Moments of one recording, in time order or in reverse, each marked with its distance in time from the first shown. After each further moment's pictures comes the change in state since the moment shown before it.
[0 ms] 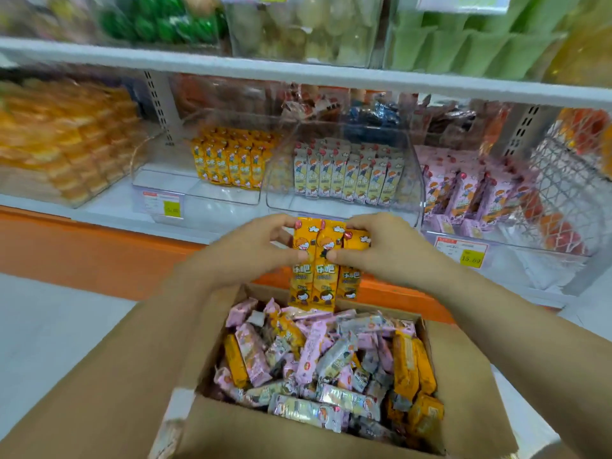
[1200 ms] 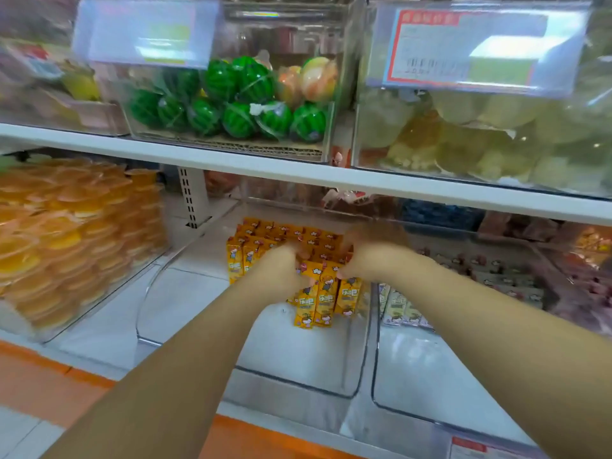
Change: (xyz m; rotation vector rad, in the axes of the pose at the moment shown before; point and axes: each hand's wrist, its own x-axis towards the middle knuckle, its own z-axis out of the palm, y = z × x) left_hand 0.212 -0.082 -0.180 0.451 0.313 -0.032; right_hand 0.312 -0.056 0.017 -0.617 -0.025 0.129
